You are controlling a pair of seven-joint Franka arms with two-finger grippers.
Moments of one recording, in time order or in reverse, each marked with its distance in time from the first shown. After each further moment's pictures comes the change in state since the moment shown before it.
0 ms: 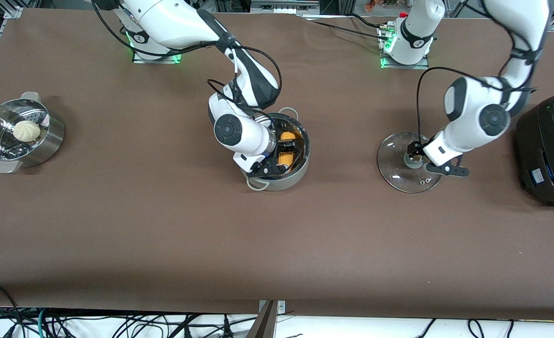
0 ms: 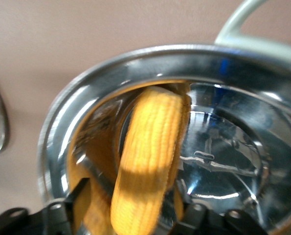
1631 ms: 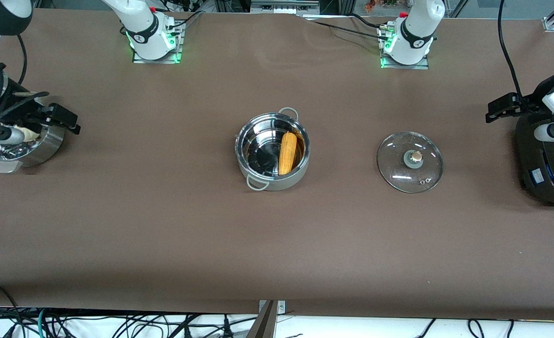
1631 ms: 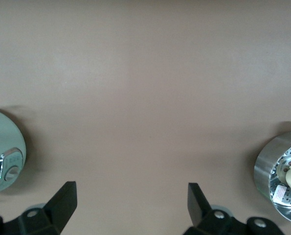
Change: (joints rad) left arm 0.068 -0.056 -0.018 0.696 0.056 -0.726 -0.068; right arm -0.647 -0.698 -0.020 -0.273 -0.436 -0.446 -0.334
